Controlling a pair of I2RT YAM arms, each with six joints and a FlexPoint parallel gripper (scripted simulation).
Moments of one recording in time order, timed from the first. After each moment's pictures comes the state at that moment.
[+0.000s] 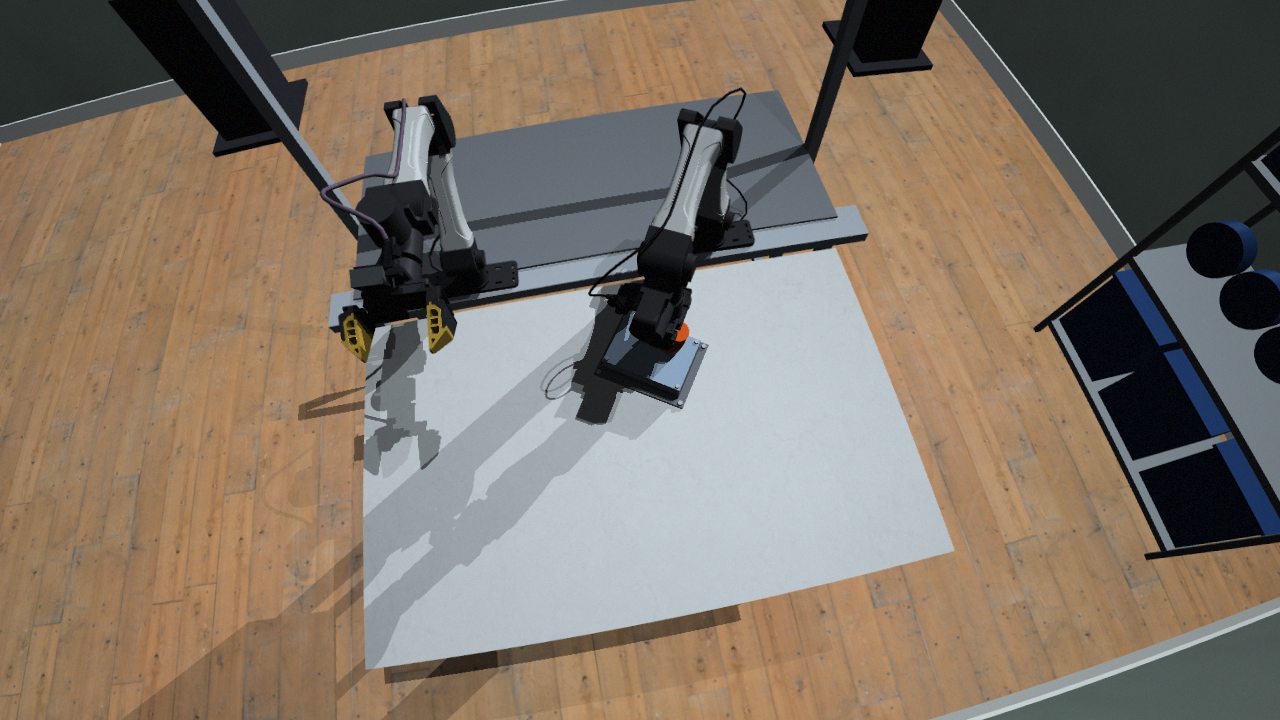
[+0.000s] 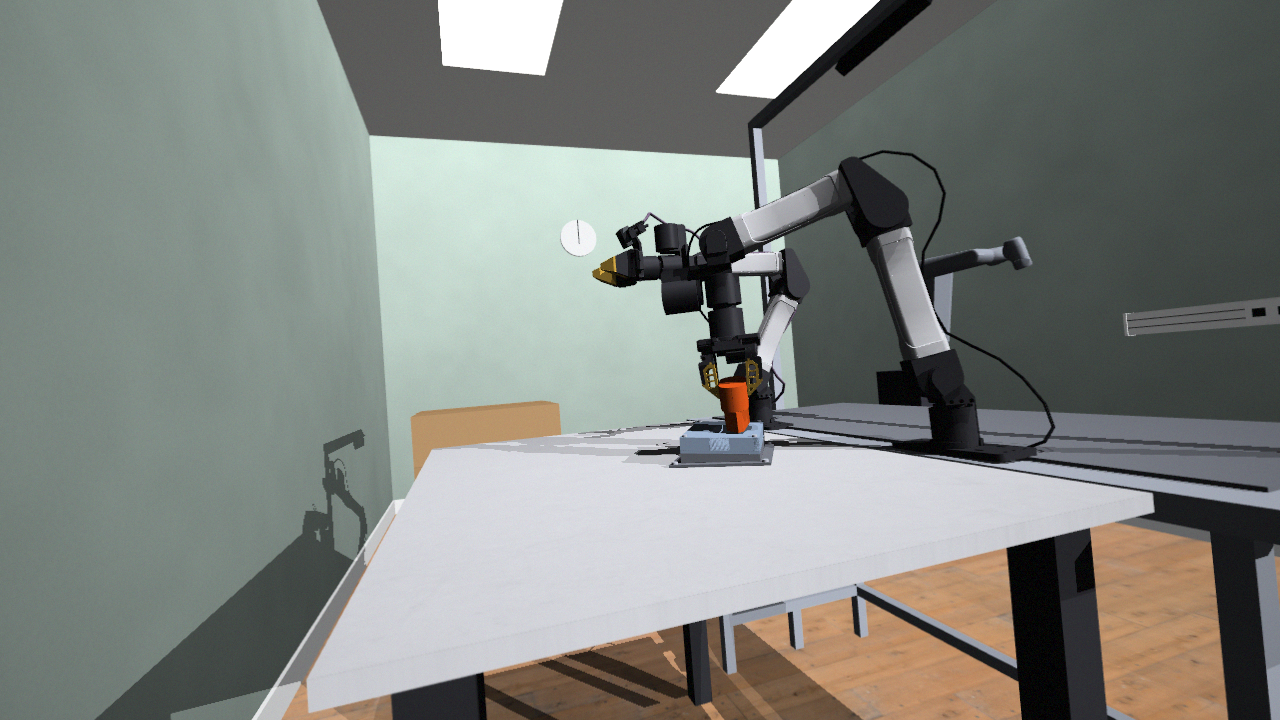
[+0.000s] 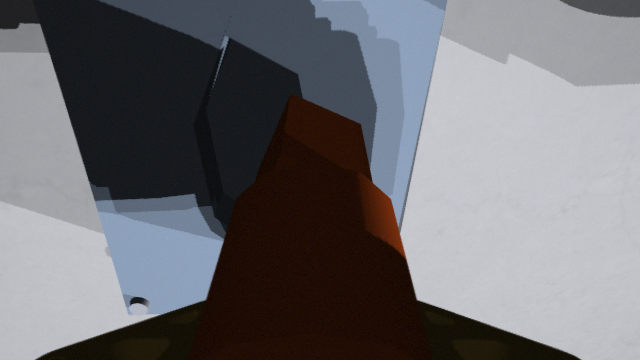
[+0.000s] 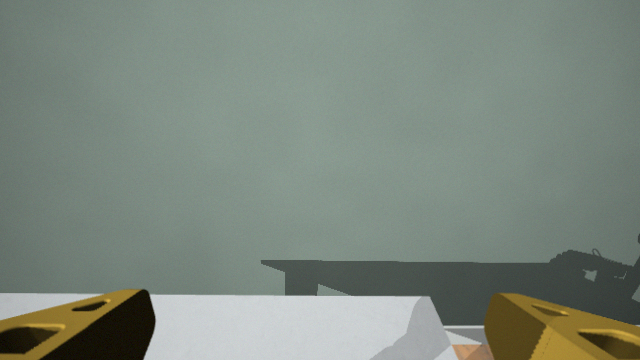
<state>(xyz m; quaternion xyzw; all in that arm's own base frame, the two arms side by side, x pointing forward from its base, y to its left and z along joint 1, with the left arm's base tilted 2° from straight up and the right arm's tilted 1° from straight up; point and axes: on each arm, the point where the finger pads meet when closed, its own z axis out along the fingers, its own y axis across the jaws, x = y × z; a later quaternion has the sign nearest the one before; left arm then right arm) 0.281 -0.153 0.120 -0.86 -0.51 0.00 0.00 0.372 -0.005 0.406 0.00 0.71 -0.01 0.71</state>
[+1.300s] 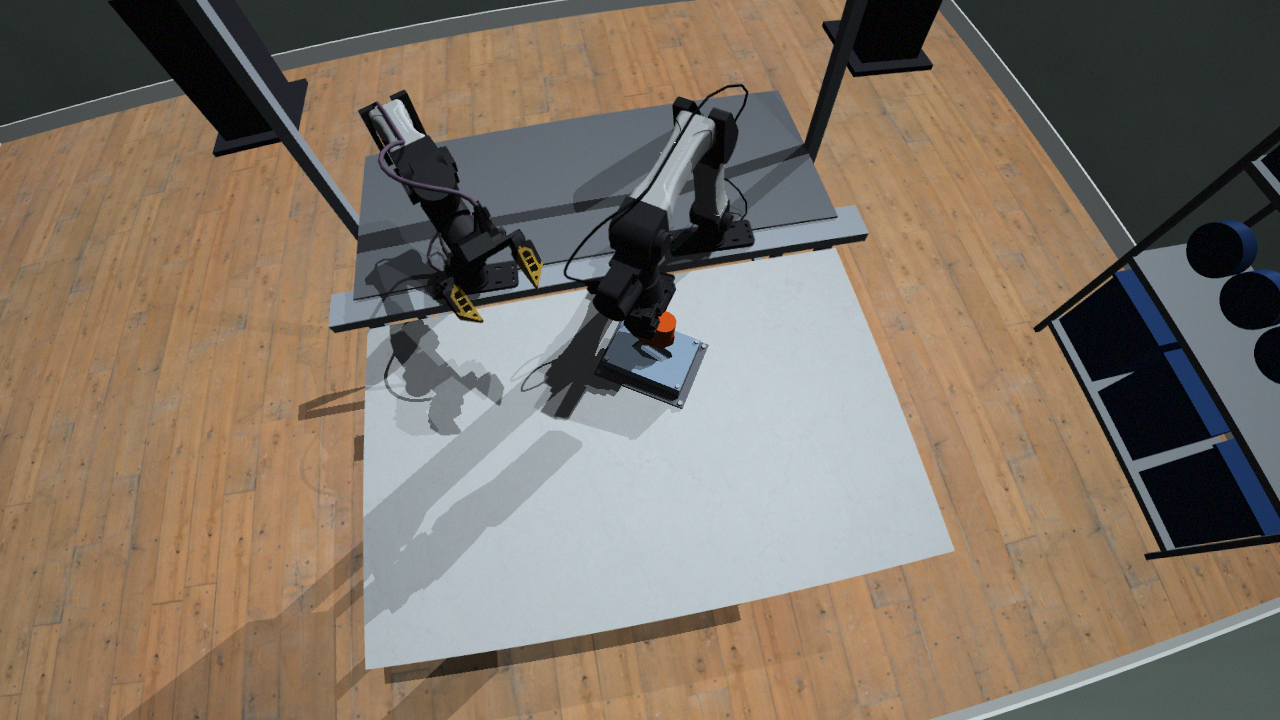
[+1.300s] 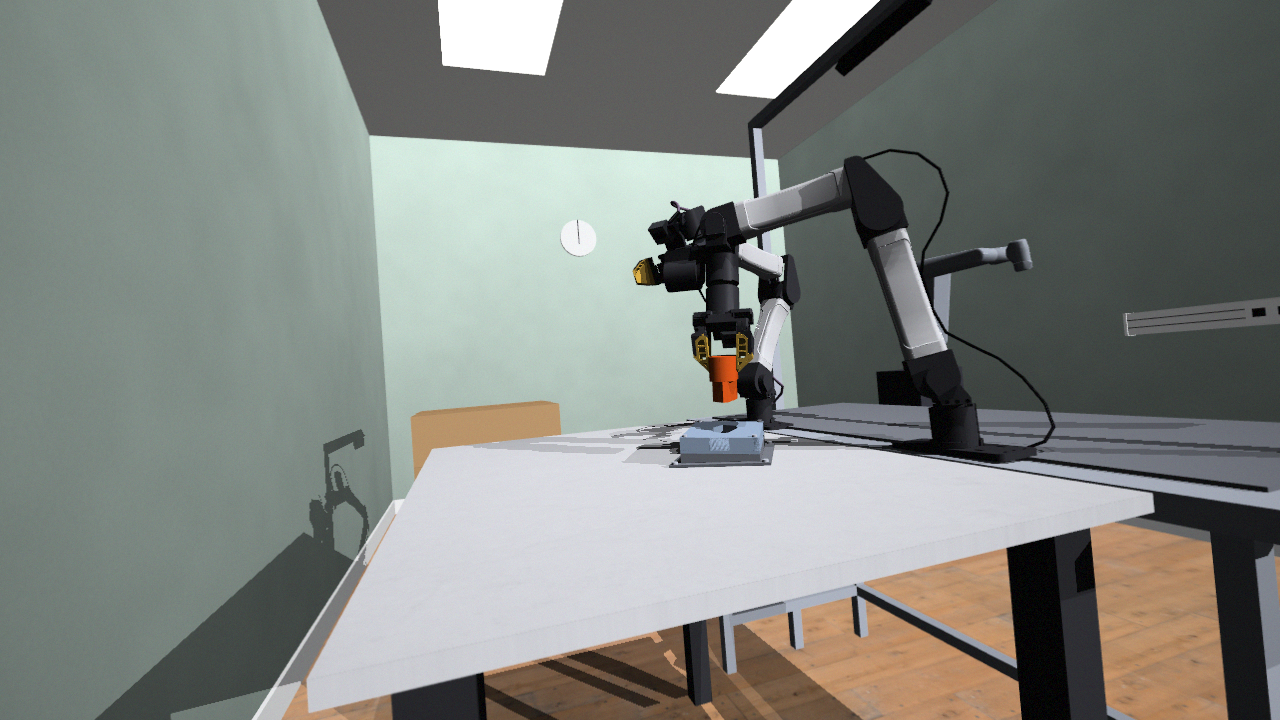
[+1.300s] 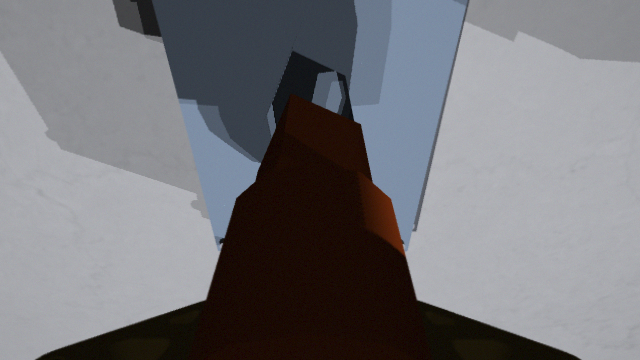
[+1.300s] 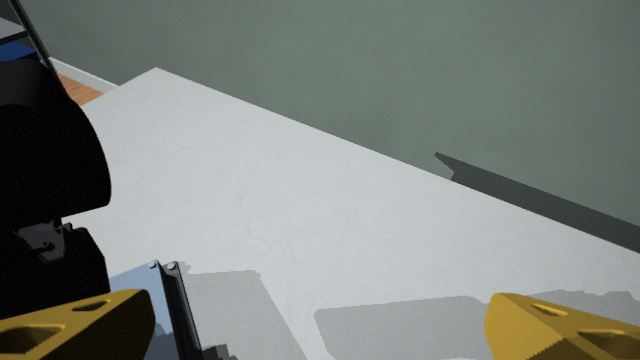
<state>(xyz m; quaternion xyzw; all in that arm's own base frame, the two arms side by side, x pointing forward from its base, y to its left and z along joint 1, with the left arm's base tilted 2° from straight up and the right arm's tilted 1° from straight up) 0.283 -0.178 0.164 -0.87 -0.49 -0.08 0.00 0.291 0.142 0.364 -0.22 0.79 0.13 0.56</state>
